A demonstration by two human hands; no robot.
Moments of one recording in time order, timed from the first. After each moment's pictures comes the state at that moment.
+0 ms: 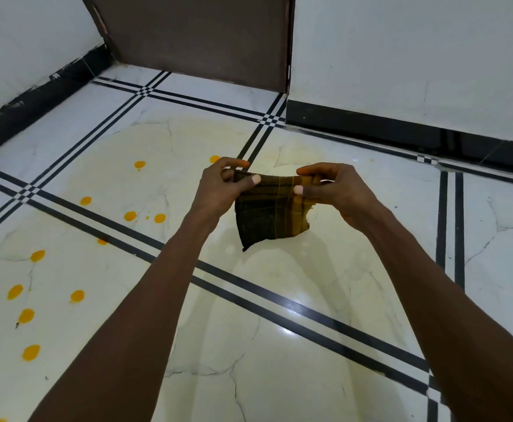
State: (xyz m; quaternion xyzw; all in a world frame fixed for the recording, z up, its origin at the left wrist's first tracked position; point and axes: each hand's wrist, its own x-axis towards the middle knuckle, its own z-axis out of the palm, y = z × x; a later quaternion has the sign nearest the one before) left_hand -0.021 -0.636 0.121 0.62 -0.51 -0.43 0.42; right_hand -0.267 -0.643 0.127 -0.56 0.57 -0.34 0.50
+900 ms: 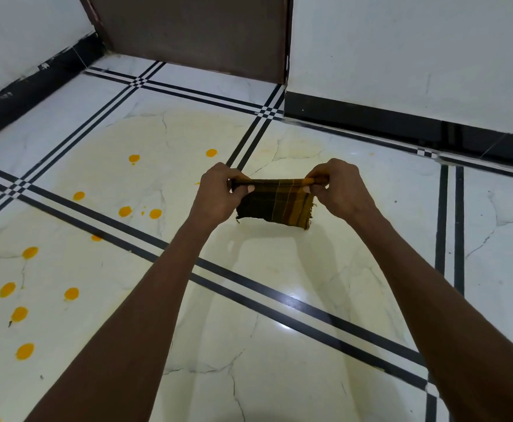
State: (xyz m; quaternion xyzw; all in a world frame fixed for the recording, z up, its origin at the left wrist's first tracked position) left_hand -0.018 -0.638 0.099 0.65 -0.67 -0.23 0.29; right_hand -0.264 -0.652 0.107 -0.70 0.63 -0.23 0.24
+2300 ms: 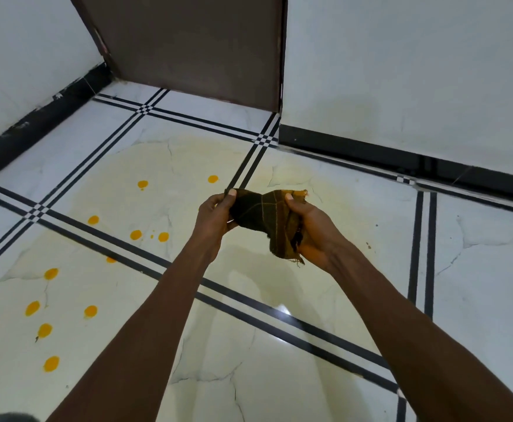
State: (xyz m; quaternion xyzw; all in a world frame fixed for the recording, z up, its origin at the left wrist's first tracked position) left_hand -0.027 -0.627 0.159 0.62 -0.31 -0.55 0.47; right_hand -0.230 -0.607 0.182 -0.26 0.51 -0.37 0.73
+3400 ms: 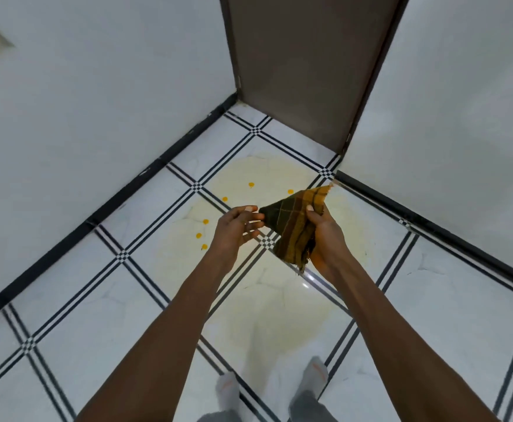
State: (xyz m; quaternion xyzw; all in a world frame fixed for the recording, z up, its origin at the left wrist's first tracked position) left_hand 0.054 -0.348 0.765 0.65 -0.16 -0.55 0.50; right_hand -0.129 -0.396 0.772 -0.27 0.53 -0.33 0.74
